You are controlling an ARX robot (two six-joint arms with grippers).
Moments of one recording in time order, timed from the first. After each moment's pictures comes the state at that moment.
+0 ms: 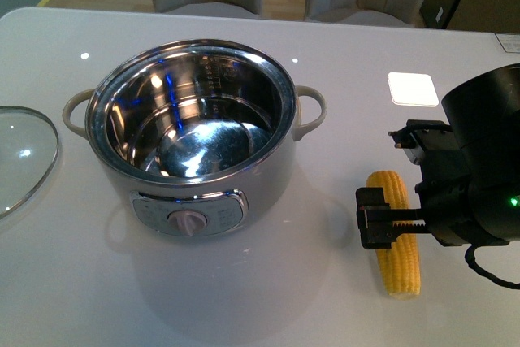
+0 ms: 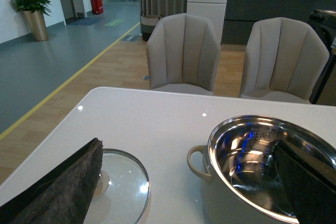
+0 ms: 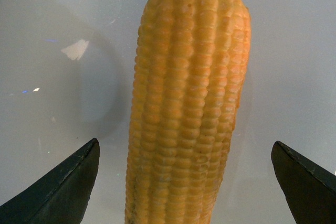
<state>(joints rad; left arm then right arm) 0.00 0.01 0.01 0.00 0.00 0.00 0.30 2.13 0.77 0.27 0.03 0.19</state>
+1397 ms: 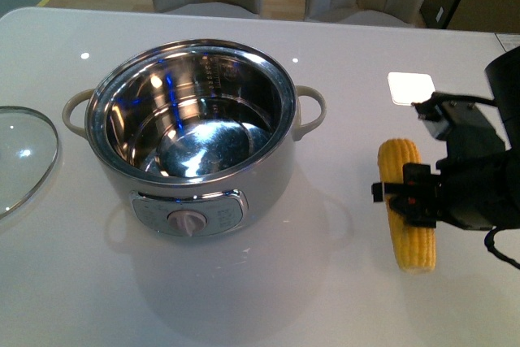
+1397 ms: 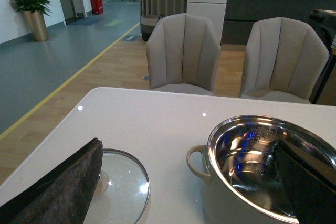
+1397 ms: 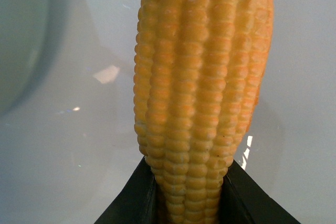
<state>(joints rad) 0.00 0.01 0.01 0.00 0.00 0.00 0.26 1.95 0.71 0.29 -0.08 0.23</state>
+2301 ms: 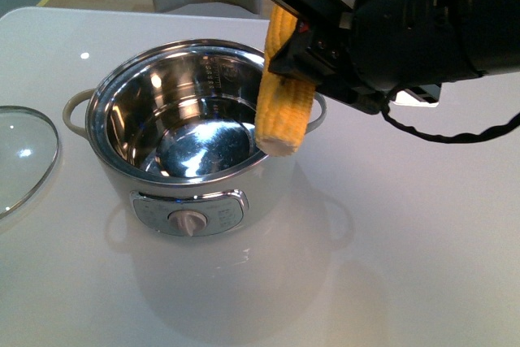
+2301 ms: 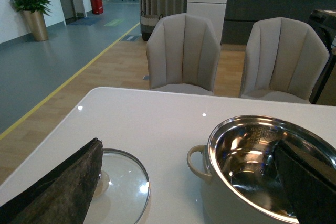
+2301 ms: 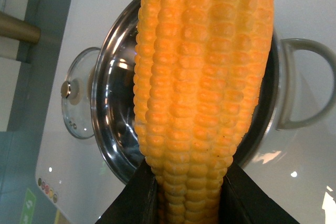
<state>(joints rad) 0.00 0.01 0.01 0.00 0.00 0.00 0.52 1.78 0.89 0.29 -0.19 0.63</state>
